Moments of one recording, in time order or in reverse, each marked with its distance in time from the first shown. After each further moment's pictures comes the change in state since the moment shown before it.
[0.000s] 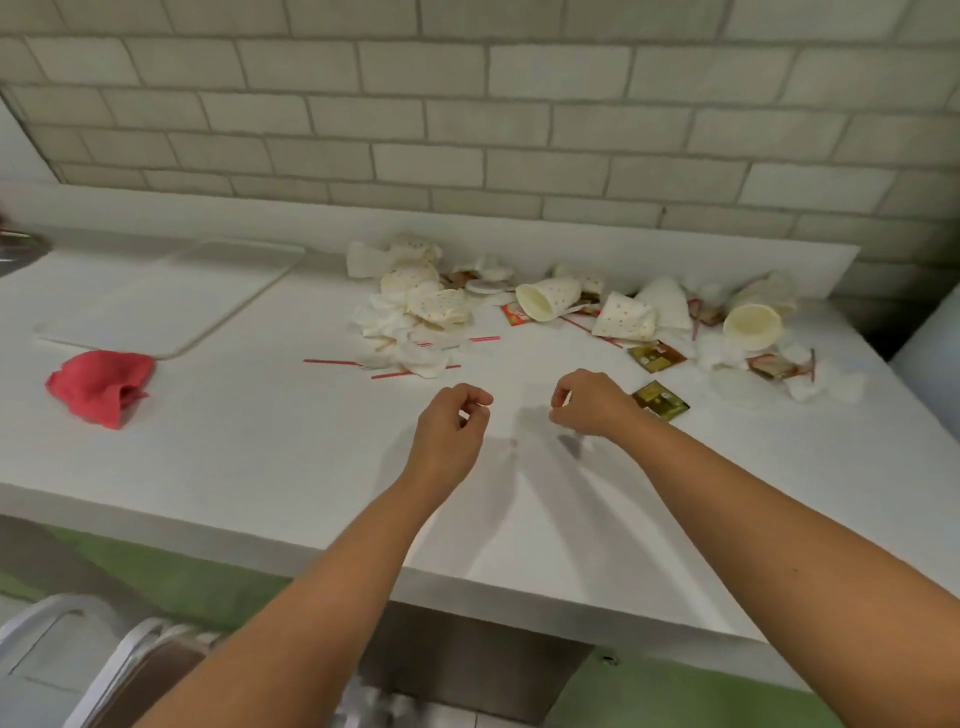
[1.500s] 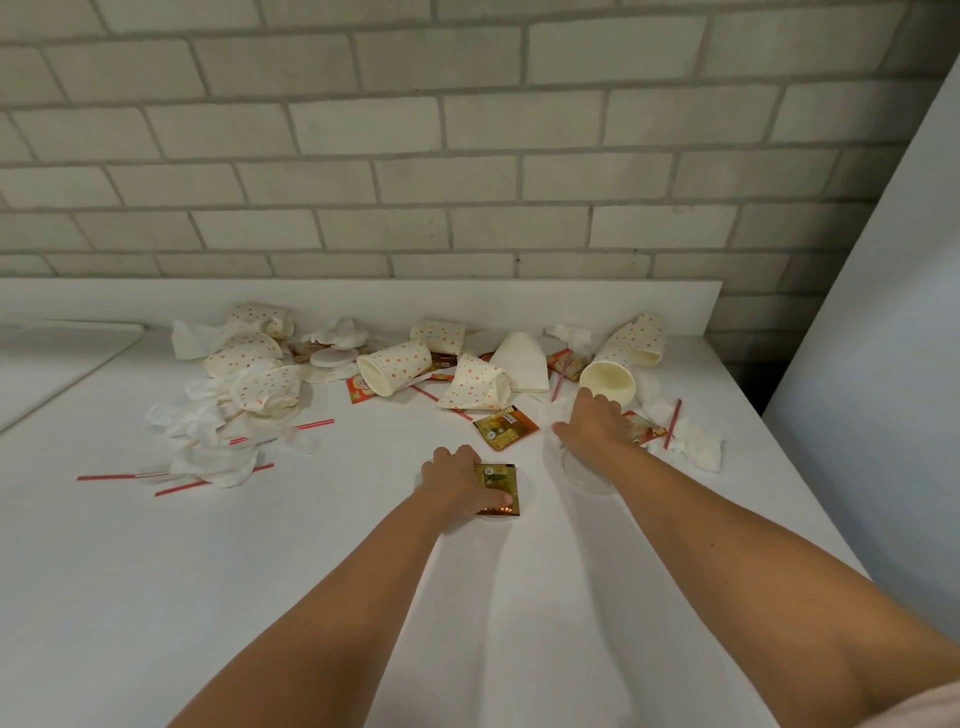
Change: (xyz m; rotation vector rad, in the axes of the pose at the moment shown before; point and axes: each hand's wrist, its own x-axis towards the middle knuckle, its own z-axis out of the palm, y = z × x) left_hand 0.111 0.061 0.223 0.750 -0.425 -0.208; right_hand 0.101 0.217 -0.072 0.018 0.287 0.268
